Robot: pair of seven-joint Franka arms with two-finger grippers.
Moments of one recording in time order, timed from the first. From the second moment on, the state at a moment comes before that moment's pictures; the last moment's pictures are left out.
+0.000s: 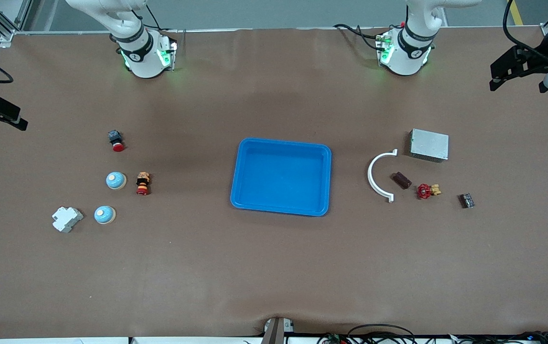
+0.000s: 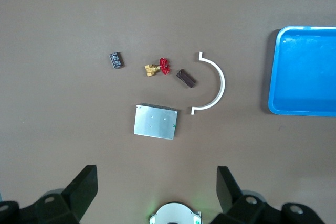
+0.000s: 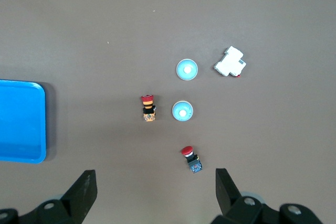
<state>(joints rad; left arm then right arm) -0.09 -0.07 -0.03 -1.47 0.03 1.36 -0.02 -0.02 0.04 -0.05 -1.44 0.05 1.47 -0.04</state>
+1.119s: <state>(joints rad) 0.09 0.07 -0.02 -1.75 0.04 1.63 0.00 -0.02 0.04 -0.05 -1.43 0.05 1.47 -0.04</state>
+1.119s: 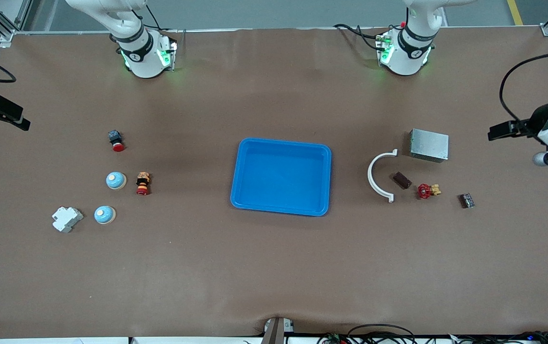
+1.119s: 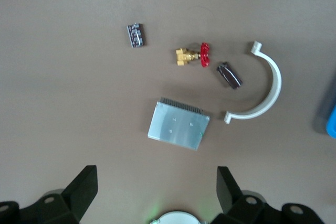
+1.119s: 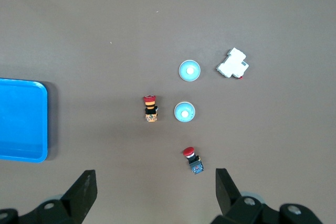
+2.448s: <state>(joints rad) 0.21 0.41 -0.02 -2.04 0.04 2.46 0.00 -0.05 0.03 -0.06 -1.91 0.05 1.92 -0.04</state>
